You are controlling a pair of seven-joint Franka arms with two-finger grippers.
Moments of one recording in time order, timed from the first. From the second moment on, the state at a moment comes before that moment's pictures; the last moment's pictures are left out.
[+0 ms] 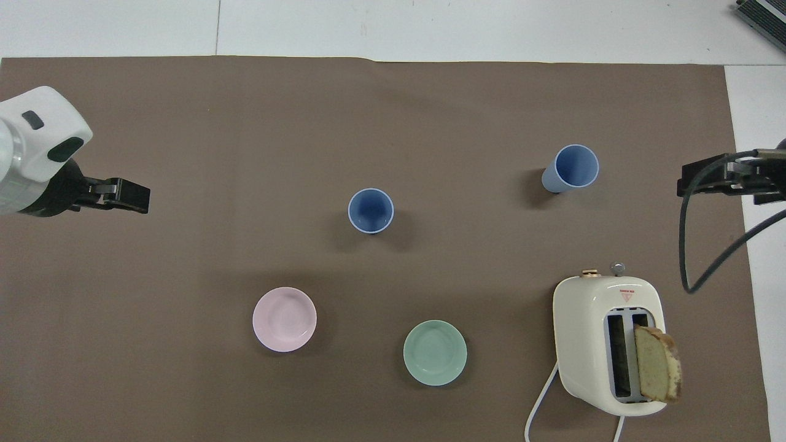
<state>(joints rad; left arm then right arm) 0.01 -0.02 -0.13 -1.71 0.01 1.69 -0.01 -0.09 0.01 0.11 -1.49 -0.03 1.54 0.15</state>
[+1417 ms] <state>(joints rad) 0.05 -0.07 -0.11 -1.61 0.01 1.52 0.01 -0.11 0.32 0.10 -1.52 -0.04 1.96 0.08</state>
